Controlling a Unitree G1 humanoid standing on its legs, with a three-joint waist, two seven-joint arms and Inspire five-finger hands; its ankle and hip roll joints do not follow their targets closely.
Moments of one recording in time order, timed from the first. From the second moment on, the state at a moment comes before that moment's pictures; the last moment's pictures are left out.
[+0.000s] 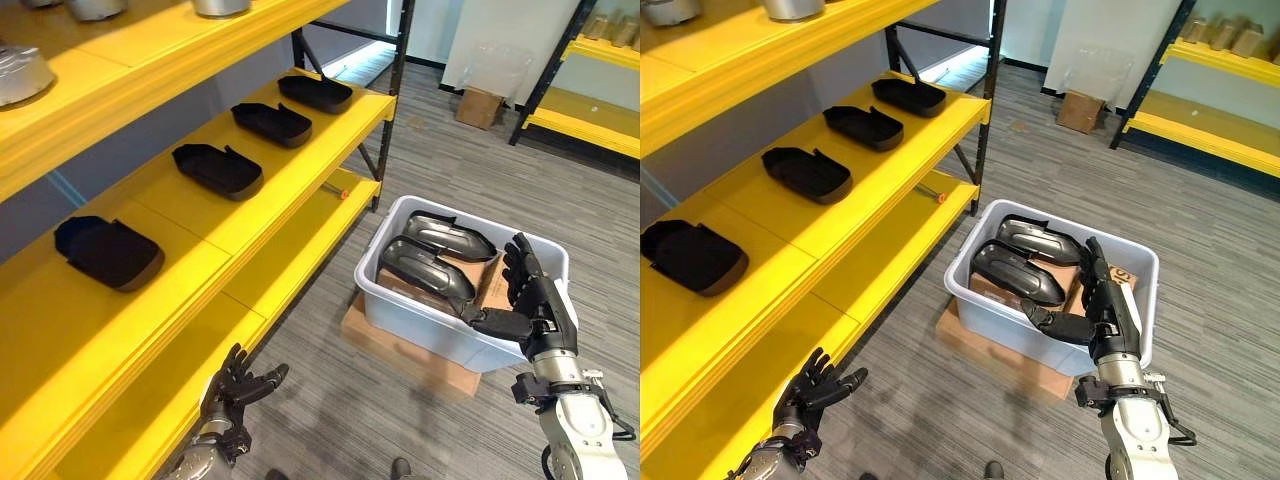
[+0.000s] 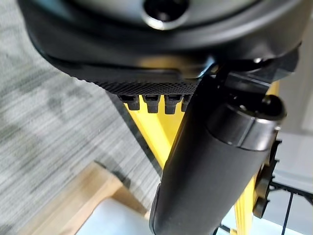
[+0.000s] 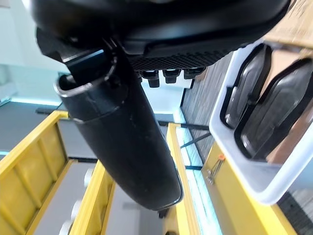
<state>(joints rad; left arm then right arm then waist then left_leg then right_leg) 0.30 0.25 -0.03 0.22 -0.56 -0.04 0.07 0.23 -0.35 -0.18 -0.22 0.30 -0.09 0.03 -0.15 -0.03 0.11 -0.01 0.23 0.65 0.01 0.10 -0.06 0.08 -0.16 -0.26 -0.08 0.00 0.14</state>
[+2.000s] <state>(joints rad) 0.17 0.36 -0.01 0.18 -0.53 -0.06 0.12 0.11 -0.39 -0.05 -0.27 0.32 -0.08 0.10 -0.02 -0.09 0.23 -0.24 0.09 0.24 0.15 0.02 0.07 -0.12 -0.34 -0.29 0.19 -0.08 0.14</state>
